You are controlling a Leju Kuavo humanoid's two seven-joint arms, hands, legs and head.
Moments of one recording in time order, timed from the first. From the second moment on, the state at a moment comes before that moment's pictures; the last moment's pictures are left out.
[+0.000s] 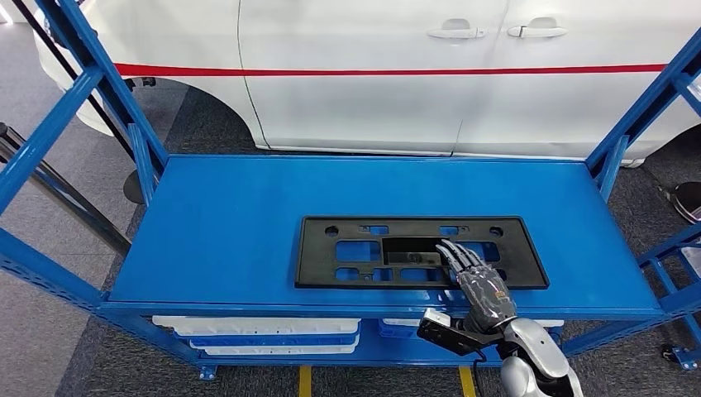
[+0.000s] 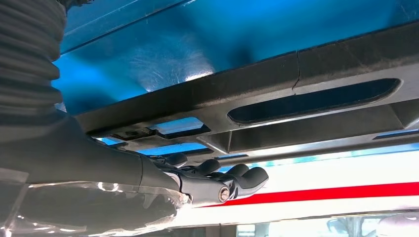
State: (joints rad) left arm -0.02 -0.32 1.01 -0.40 -1.57 -0.20 0.35; right arm -0.12 -0.09 0.15 -1.35 1.12 -0.07 -0.28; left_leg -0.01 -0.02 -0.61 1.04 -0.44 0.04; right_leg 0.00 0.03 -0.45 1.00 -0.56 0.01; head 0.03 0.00
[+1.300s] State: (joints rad) left arm -0.02 -0.30 1.01 -0.37 -1.57 -0.18 0.35; right arm -0.16 -0.17 0.13 -1.47 0.88 0.05 -0.36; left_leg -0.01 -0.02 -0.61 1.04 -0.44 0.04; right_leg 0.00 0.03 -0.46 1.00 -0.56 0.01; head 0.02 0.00
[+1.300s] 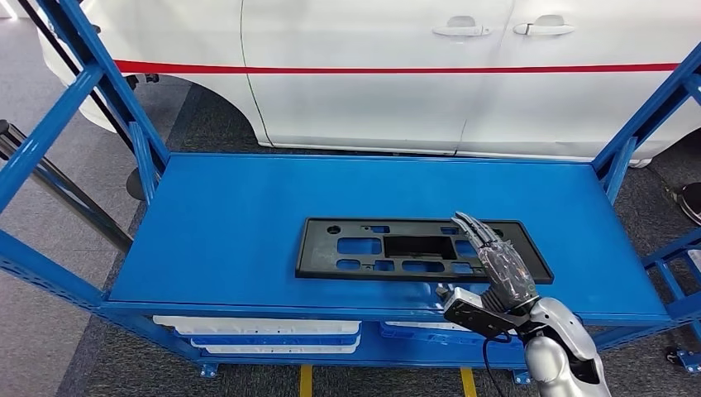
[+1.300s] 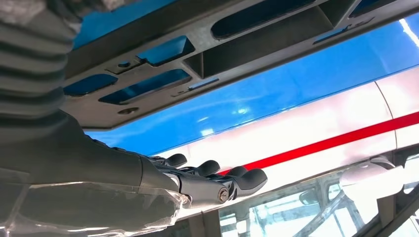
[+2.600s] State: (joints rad) left arm -0.02 -0.30 1.01 -0.37 -1.57 -0.18 0.34; right arm -0.25 -0.18 0.28 -1.25 1.04 -0.03 -0.30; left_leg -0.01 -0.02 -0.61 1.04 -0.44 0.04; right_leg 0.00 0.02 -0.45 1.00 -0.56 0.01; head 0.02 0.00
